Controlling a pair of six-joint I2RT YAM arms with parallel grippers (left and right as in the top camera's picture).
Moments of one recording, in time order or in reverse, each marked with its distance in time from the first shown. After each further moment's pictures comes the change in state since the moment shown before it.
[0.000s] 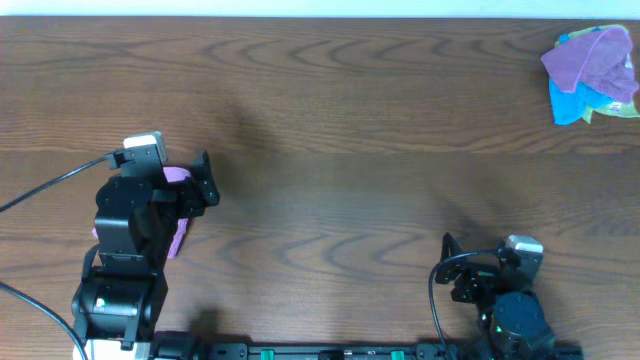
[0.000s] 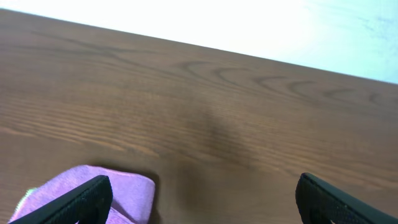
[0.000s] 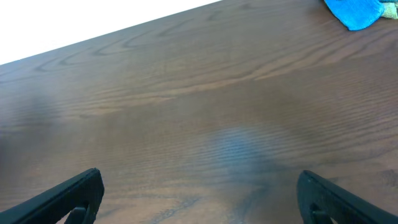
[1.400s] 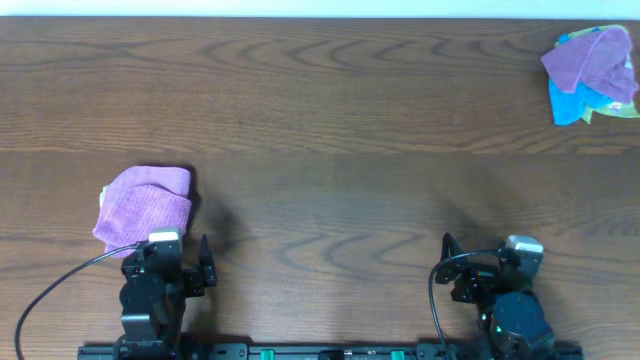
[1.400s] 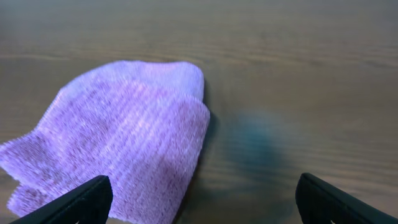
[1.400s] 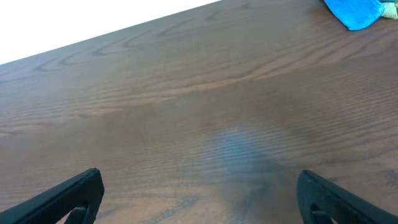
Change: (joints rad) left arm 0.100 -0.734 -0.558 -0.233 0.000 0.219; right arm 0.000 0.000 0.000 -0.001 0.000 0.000
